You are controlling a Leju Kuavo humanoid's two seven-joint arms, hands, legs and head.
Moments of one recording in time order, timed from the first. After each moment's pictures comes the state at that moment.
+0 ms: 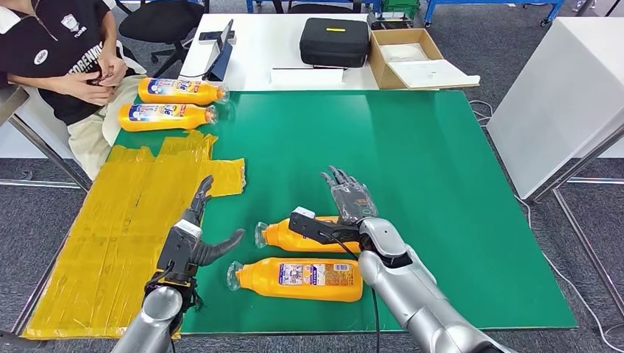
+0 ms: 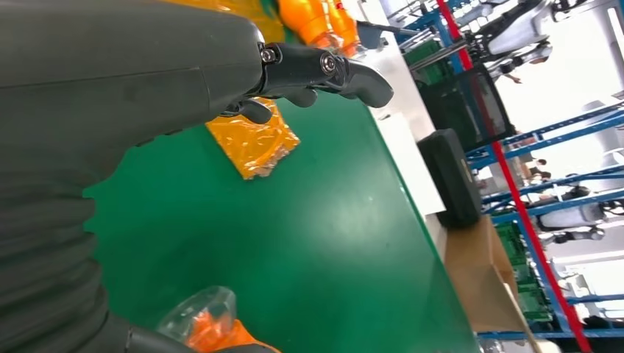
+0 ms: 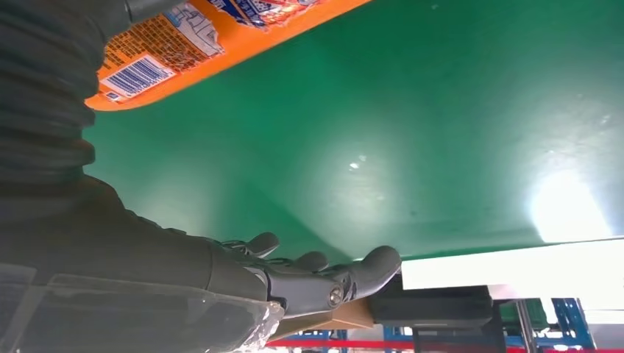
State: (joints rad) left arm -0.15 -0.01 -0.15 -1.22 -0.22 0.16 -0.45; right arm -0.57 0.09 0.63 -0.72 1.06 -0.06 0.05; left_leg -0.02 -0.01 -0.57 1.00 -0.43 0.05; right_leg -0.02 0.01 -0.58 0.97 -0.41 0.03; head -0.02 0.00
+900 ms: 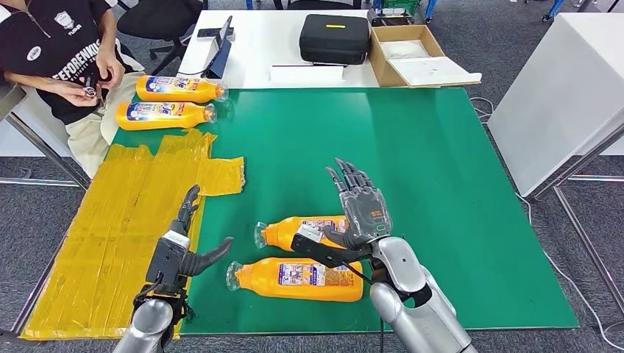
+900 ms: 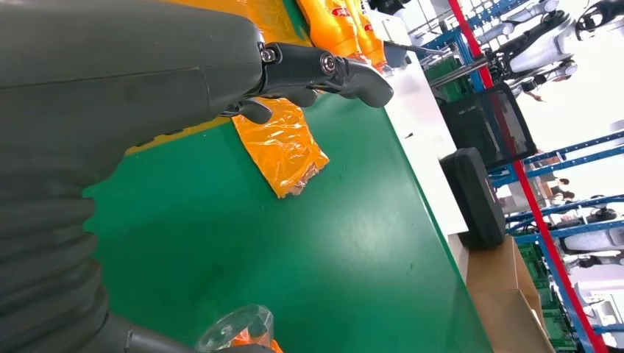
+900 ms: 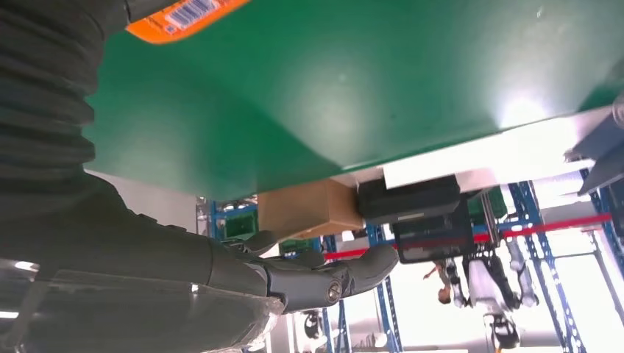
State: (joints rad) left arm -0.07 -0.02 -0.08 -1.29 -0.26 0.16 -0.45; right arm -0.33 -0.02 0.63 -1.25 1.19 -0.07 0.09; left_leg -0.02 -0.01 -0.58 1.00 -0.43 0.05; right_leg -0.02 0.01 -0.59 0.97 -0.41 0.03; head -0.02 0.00
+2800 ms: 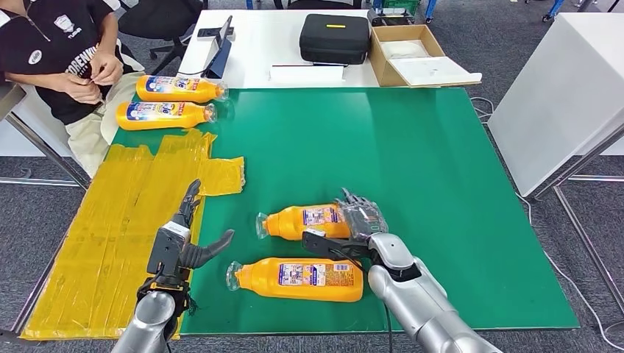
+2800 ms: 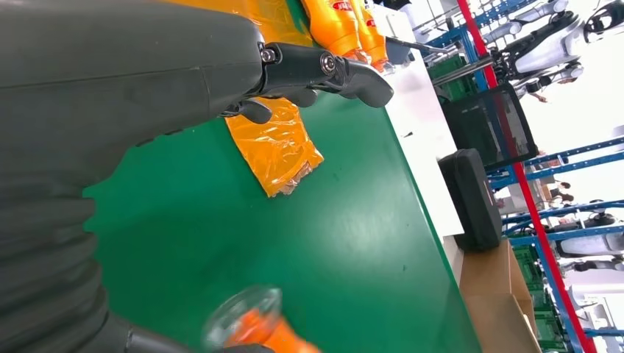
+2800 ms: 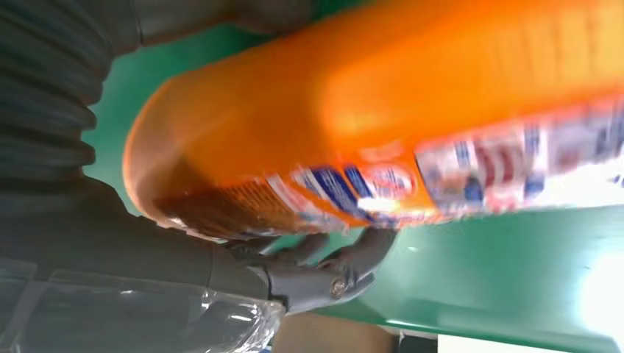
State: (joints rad) left arm -0.11 -0.03 -0.07 -1.25 -0.23 0.14 -0.44; right arm -0.53 0.05 0.62 -0.68 1.12 0.00 0.08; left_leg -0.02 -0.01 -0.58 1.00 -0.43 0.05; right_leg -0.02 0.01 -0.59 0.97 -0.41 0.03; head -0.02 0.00
